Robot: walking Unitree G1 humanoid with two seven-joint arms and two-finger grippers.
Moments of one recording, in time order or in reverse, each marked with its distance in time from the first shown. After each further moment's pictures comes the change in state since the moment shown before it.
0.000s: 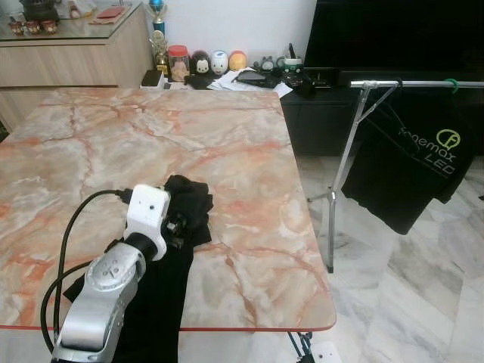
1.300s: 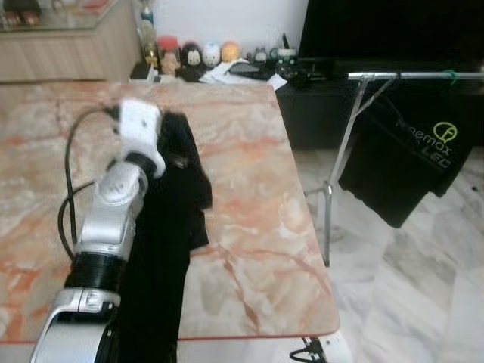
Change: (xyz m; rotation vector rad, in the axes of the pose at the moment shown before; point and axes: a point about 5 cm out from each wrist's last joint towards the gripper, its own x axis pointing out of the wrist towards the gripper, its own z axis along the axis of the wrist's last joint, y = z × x) left arm 0.062 0.056 0.051 0.019 -0.232 0.138; right arm 0.001 -0.015 0.015 0.011 -0.026 -0.006
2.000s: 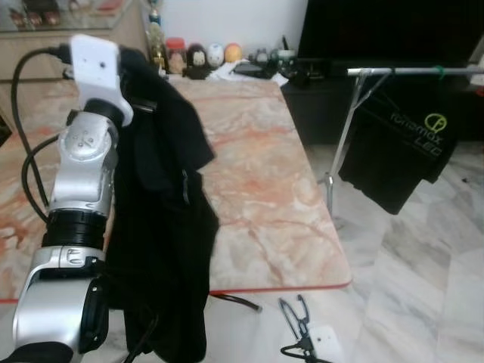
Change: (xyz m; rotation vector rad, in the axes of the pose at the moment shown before) left arm 0.047 0.042 0.088 0.110 -0.280 0.183; right arm 0.002 0.007 0.011 0.029 -0.027 0.007
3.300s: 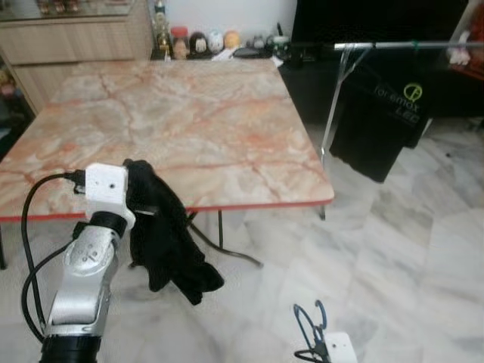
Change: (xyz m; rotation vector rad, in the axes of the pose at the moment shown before) left arm -0.130 -0.020 -0.064 -0.024 0.243 0.012; right arm -0.004 -0.018 -0.014 0.068 0.034 -0.052
